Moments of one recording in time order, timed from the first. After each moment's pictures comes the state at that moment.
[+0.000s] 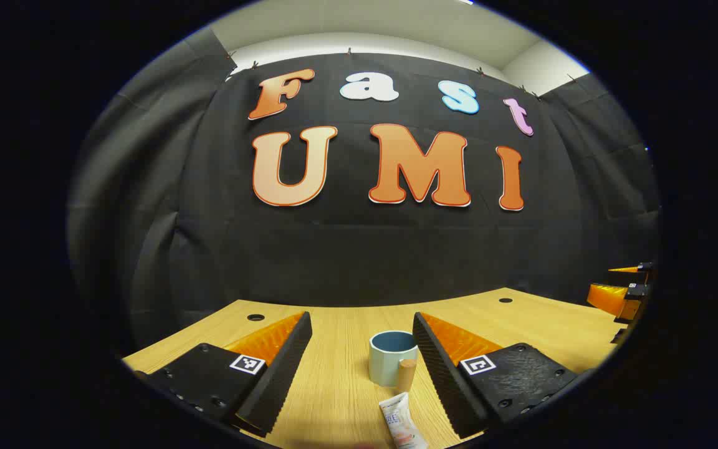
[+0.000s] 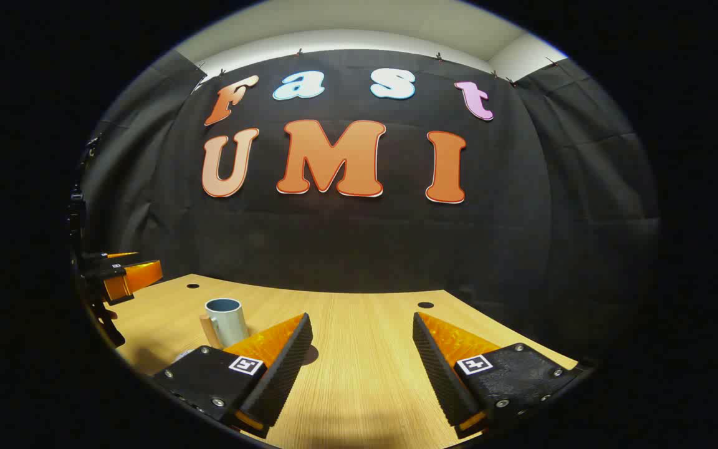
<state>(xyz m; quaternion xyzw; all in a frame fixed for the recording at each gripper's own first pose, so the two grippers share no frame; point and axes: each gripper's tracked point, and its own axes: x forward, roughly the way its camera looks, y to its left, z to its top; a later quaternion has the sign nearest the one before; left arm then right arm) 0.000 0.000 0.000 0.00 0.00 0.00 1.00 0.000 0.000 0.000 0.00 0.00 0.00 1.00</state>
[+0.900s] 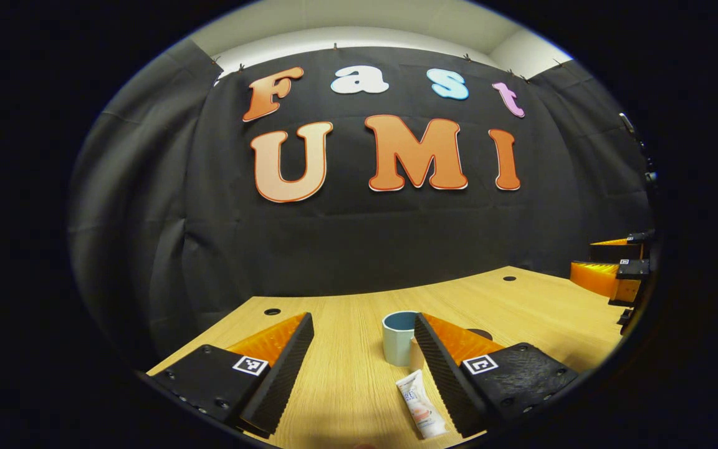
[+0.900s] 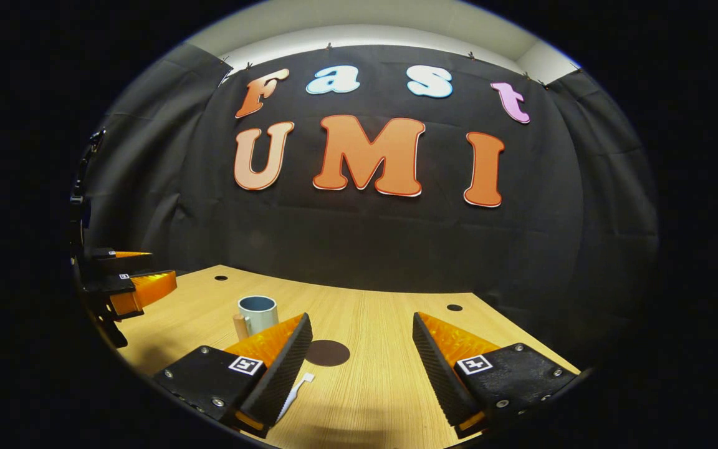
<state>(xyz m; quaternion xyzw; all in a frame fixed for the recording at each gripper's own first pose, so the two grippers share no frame) -0.032 0.002 -0.004 0.04 0.04 -0.01 1.00 0.001 0.049 0.010 -0.02 0.02 0.07 1.00</state>
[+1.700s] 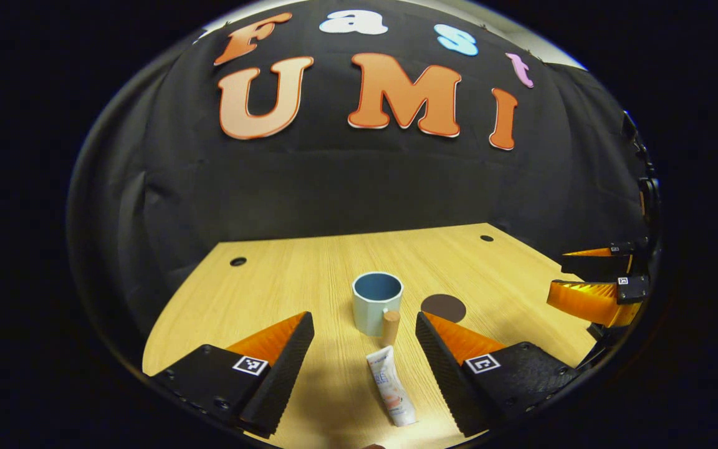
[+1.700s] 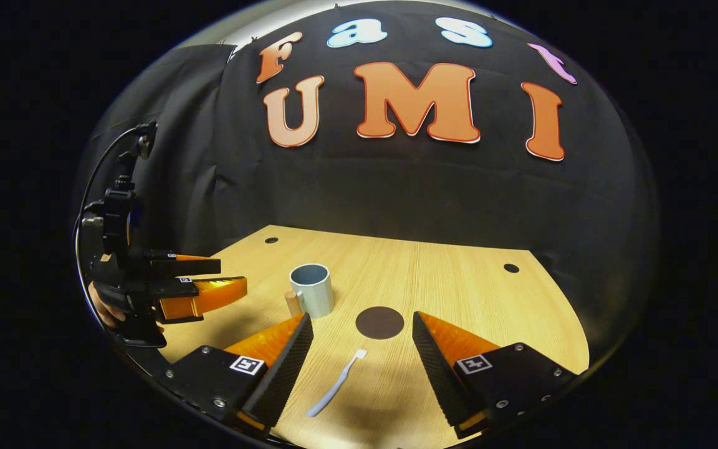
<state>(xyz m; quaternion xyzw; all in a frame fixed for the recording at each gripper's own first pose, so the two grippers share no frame) 0.006 -0.020 -0.043 -0.02 0.25 -0.06 0.97 0.003 0.100 -0.007 -0.02 0.19 0.19 0.96</state>
